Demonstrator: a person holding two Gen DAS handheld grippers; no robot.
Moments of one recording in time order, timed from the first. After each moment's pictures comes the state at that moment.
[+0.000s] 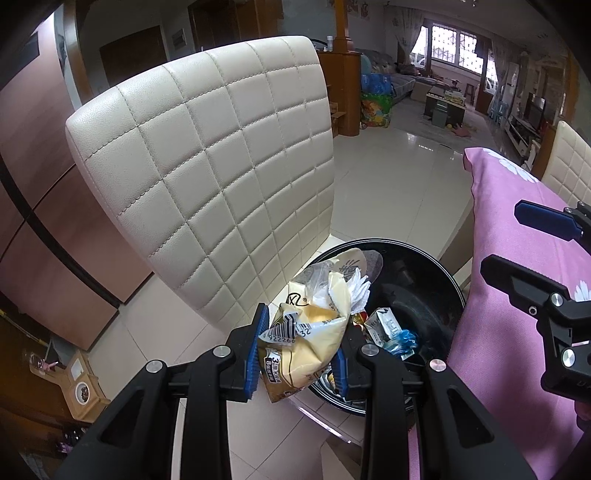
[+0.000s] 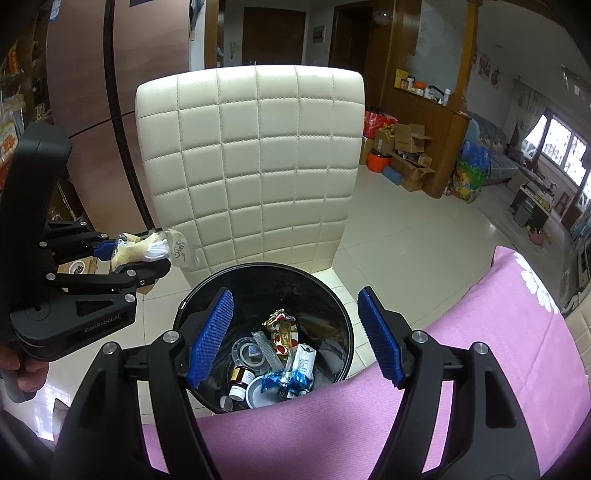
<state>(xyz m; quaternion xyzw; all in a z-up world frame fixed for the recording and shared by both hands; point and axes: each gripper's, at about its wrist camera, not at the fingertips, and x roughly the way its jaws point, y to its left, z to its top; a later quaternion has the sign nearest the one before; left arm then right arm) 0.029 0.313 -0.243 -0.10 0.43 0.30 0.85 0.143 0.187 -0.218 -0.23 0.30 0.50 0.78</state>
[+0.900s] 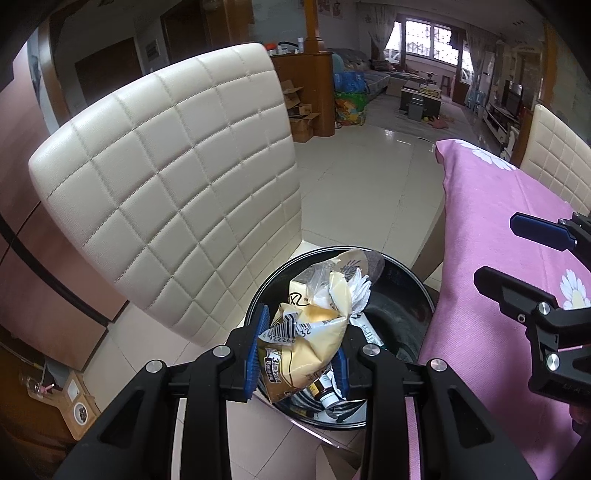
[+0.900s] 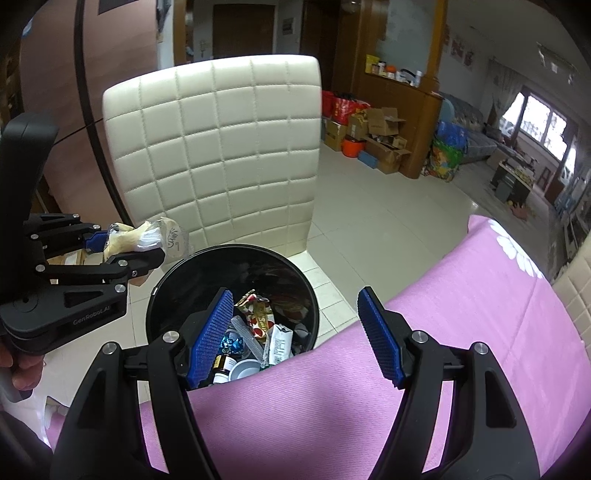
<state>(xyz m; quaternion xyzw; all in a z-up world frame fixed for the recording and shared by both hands) 0.061 0.290 -0.241 -0.07 0.43 0.25 0.86 0.166 0.154 -0.224 -0.22 0.32 0.45 0.80</state>
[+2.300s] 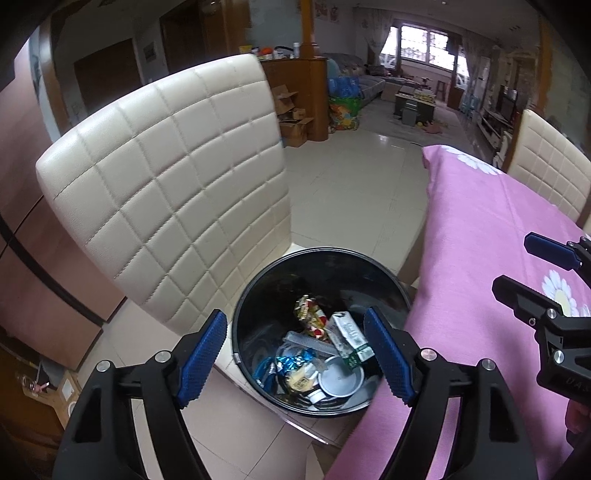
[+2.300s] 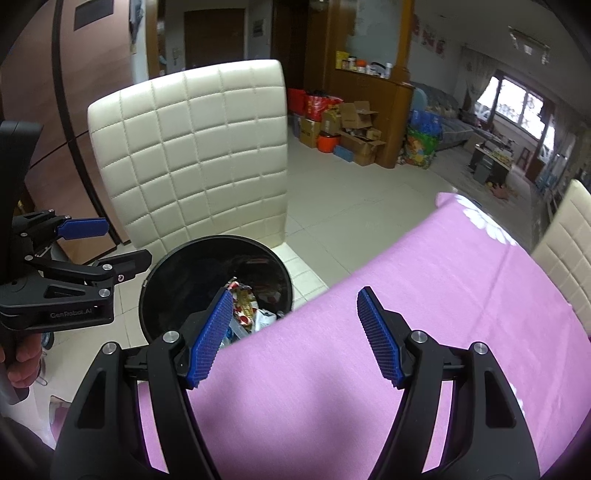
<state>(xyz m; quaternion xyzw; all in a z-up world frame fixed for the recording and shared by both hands) 0.053 0.266 -0.226 -0.08 0.42 0.24 0.87 0.160 0.108 -0.217 -0.19 0.33 0.41 0.83</state>
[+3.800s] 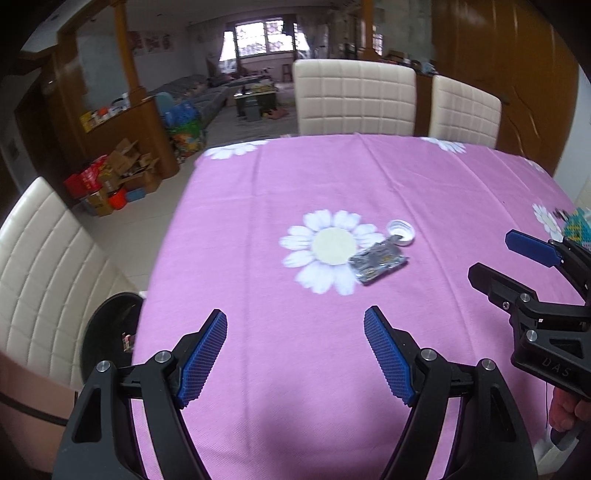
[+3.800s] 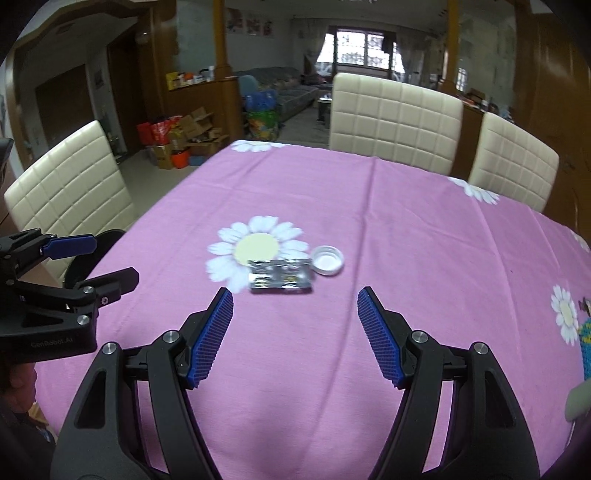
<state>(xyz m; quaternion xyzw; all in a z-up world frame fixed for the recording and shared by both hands) 0.087 -0.020 -0.196 0.05 0.43 -0.02 0.90 0.111 -0.210 -0.197 -0.06 0.37 0.15 0.91</state>
